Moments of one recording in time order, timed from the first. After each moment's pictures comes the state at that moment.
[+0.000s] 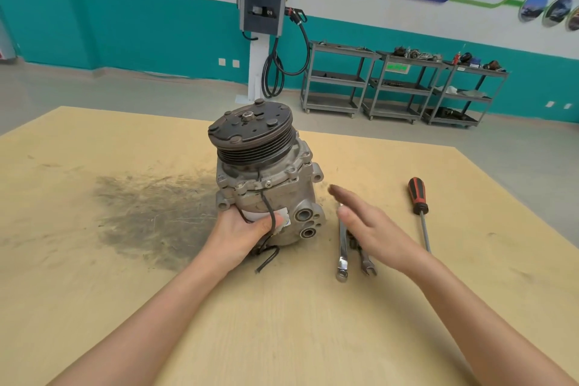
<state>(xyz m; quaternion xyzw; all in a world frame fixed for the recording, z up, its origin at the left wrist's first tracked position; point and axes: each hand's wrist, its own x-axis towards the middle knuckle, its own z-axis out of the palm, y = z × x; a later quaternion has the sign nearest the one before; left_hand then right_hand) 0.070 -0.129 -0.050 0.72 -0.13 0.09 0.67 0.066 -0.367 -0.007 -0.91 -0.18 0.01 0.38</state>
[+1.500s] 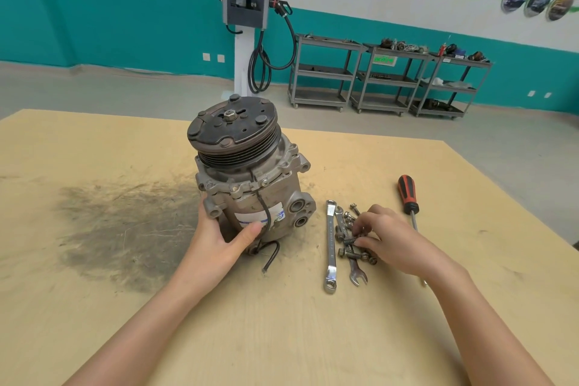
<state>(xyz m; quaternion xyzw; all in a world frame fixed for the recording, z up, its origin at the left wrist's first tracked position) 0.074 -0.124 -0.060 0.77 -0.09 0.09 0.63 0.086 -0.417 -0.015 -0.99 -0.10 0.04 0.13</state>
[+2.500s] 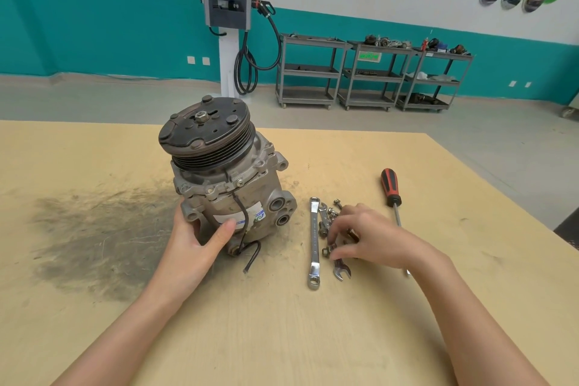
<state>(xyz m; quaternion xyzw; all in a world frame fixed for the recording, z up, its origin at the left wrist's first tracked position) 0.081 -0.122 -0.075 0.72 -0.09 0.12 0.68 0.085 -0.424 -0.015 -0.96 -0.19 0.08 0.17</state>
